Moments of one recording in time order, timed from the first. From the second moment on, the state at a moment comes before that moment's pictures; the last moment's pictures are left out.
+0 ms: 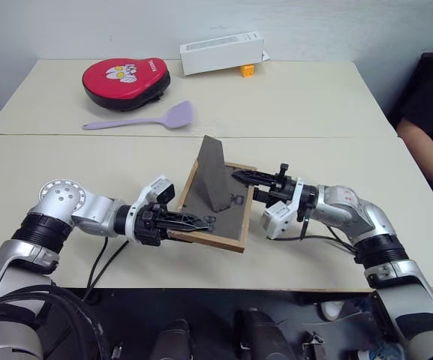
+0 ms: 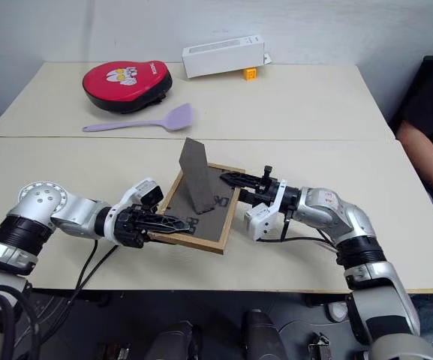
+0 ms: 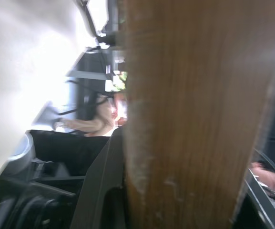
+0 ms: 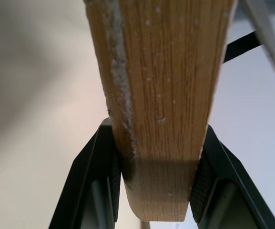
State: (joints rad) left arm -0.81 0.83 -0.42 0.48 -1.94 1.62 -0.45; right arm -0.69 -0.55 0.17 0.48 -0.69 -1.11 0.27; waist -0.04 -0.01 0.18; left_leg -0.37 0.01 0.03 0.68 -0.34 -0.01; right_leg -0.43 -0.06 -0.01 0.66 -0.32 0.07
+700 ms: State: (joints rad) left arm -0.55 0.86 0.00 0.04 -1.84 1.37 -0.33; right arm -0.72 -0.56 0.29 0.50 -0.61 -1.11 0.19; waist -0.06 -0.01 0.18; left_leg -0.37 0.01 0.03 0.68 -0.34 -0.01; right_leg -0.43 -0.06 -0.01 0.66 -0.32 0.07
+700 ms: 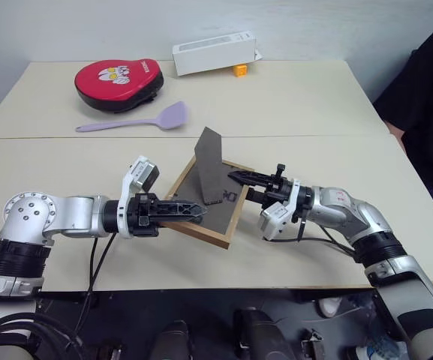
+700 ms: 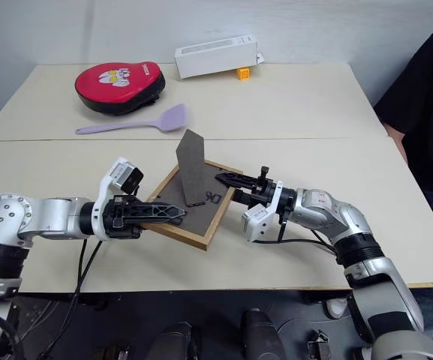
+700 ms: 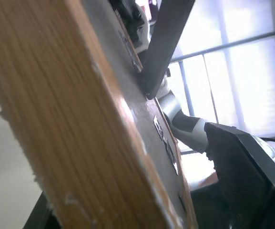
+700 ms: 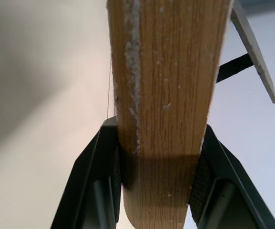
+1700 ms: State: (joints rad) left arm -0.33 1.02 0.19 0.13 -1.40 1.16 -0.75; right arm -0.60 -0.64 0.27 0.47 -0.27 -1.07 0.32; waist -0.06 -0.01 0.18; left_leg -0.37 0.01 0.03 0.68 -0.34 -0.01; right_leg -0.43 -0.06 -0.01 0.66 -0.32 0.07
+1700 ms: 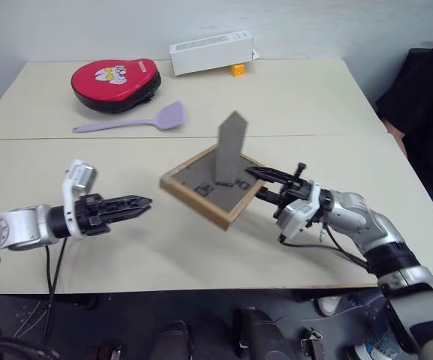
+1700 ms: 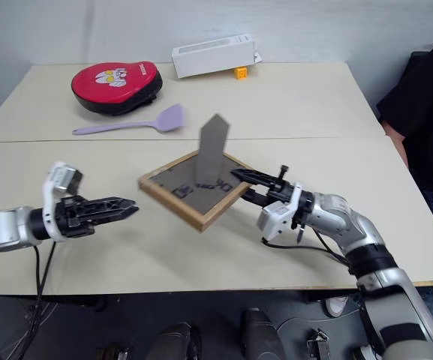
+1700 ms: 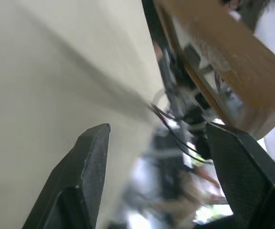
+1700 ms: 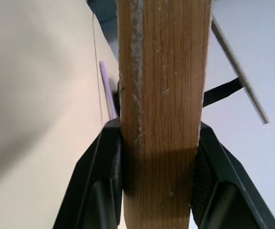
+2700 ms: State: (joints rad) left arm -0.25 0.73 0.22 -0.15 -0.72 0.35 -0.99; right arm -0.51 -0.45 -0.04 0.48 0.57 0.12 0.85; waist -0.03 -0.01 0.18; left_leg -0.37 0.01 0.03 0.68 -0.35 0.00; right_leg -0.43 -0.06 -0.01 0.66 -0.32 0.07
